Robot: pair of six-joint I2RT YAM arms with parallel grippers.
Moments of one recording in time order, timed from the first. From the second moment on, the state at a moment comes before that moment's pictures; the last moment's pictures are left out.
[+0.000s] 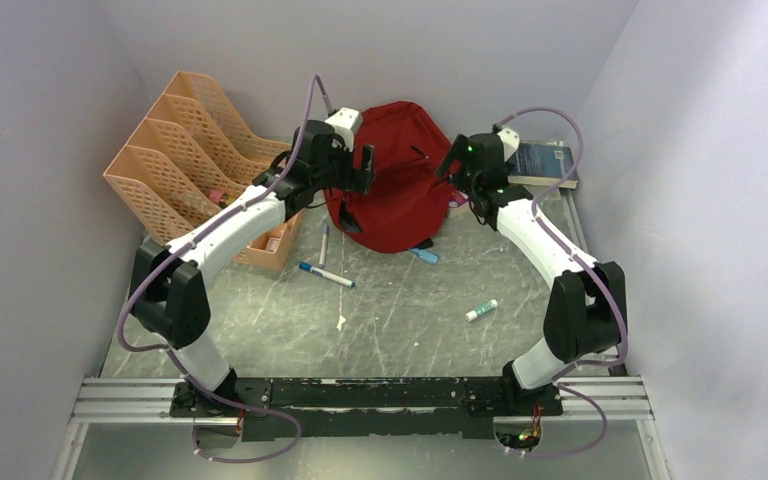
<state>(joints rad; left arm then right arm) -0.57 1.70 1.46 -0.18 -0.02 -0.15 0.29 1.58 1.23 -0.17 0.26 0.60</state>
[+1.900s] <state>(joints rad) -0.65 1.62 1.26 -0.16 -0.15 0.04 -0.03 2.14 1.50 -0.23 0.09 0.92</state>
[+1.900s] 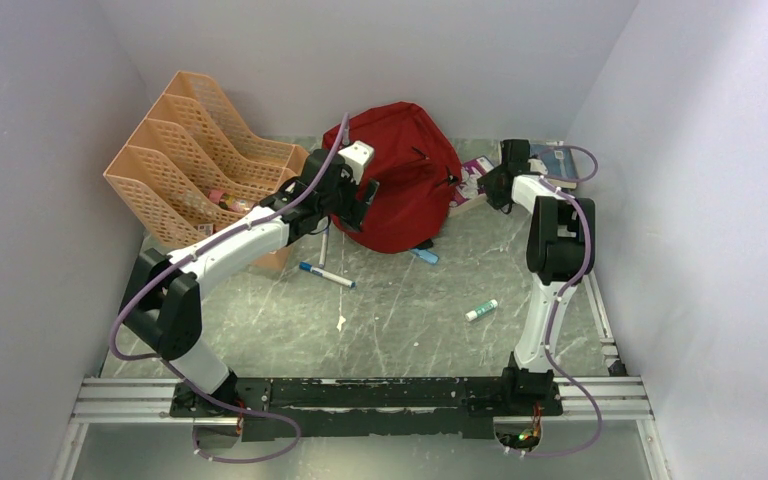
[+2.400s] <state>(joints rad) -0.65 1.62 1.26 -0.16 -0.15 0.04 -0.04 2.06 1.34 -0.08 0.08 0.93</state>
